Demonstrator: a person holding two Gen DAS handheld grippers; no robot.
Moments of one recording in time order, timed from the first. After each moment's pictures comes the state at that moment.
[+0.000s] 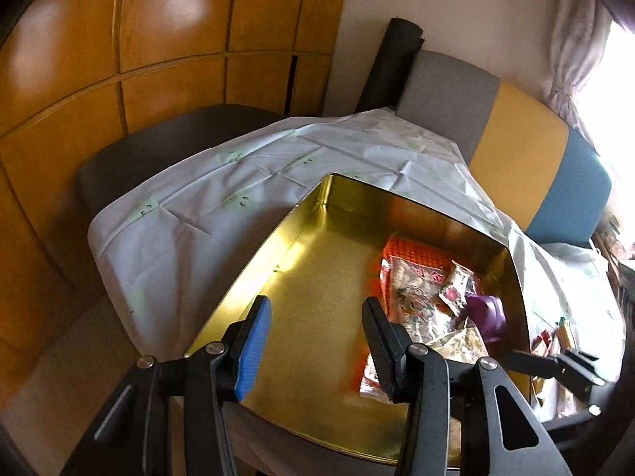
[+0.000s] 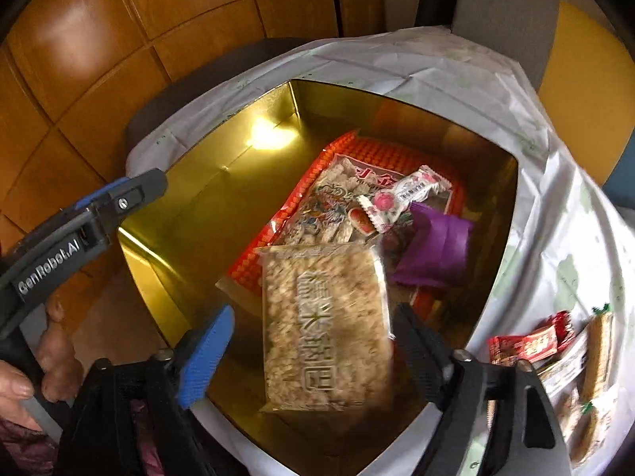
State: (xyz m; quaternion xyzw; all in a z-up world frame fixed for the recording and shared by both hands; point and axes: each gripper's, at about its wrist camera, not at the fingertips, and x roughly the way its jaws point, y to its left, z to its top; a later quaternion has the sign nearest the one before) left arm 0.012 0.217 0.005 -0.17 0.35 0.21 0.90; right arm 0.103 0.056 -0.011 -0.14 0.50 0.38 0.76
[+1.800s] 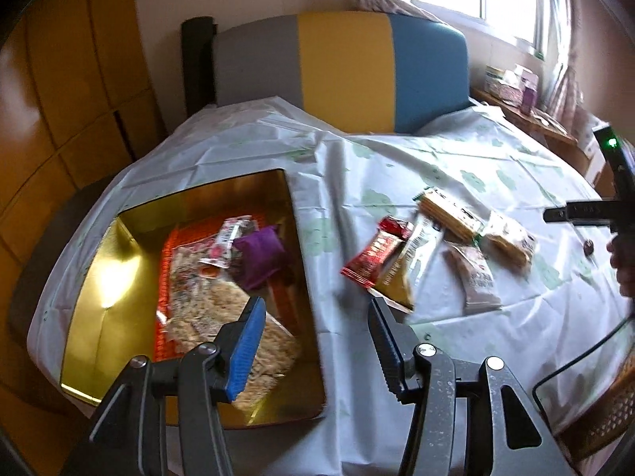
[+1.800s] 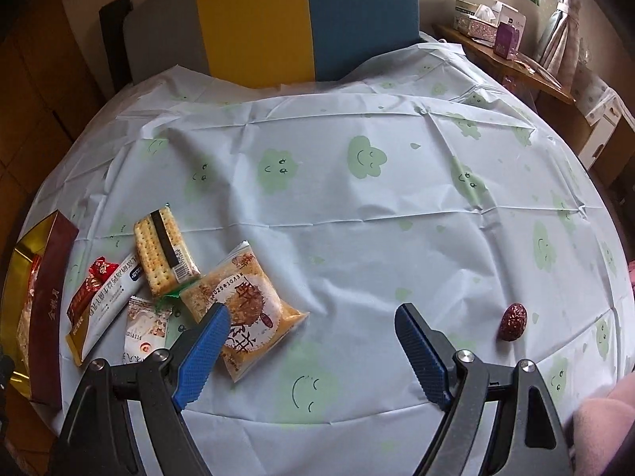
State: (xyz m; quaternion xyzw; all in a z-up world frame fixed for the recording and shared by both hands) left arm 0.036 0.011 0.012 0.04 0.40 -0.01 0.91; right arm 0.143 -0.319 -0.002 0.05 0.51 0.00 0.86
